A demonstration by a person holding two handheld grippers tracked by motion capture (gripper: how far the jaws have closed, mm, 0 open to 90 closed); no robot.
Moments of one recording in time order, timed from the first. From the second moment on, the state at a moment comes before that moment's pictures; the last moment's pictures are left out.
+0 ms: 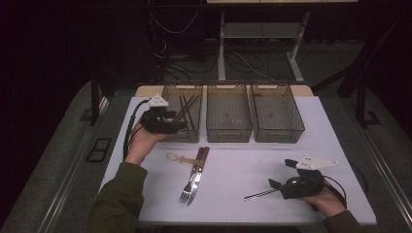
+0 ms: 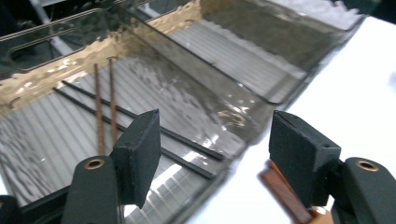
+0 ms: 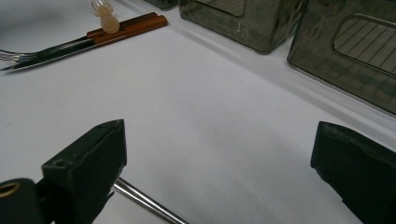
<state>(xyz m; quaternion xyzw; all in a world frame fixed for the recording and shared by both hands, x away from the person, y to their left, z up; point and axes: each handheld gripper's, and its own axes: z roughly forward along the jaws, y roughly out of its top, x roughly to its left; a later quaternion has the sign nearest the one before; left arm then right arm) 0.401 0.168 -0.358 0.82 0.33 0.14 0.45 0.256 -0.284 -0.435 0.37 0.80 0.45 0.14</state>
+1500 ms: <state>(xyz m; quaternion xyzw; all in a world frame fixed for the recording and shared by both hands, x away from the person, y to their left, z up) 0.330 0.194 -0.412 0.84 0.33 0.15 0.41 0.255 -0.285 -0.434 0.37 0.80 0.45 0.15</state>
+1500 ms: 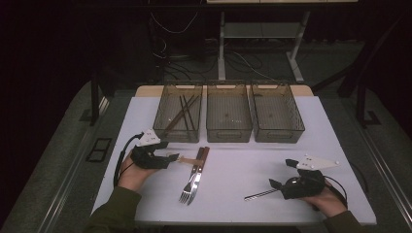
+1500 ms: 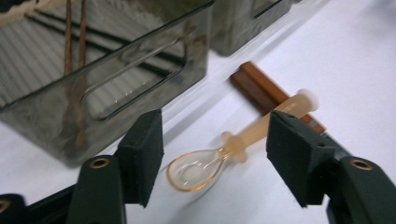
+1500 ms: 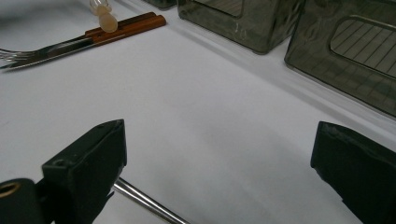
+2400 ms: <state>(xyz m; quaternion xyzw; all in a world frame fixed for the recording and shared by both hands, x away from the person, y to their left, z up) 0.358 0.204 -0.445 0.84 0.38 0.07 0.37 0.256 -0.283 -0.436 0.37 0.80 0.45 0.14</state>
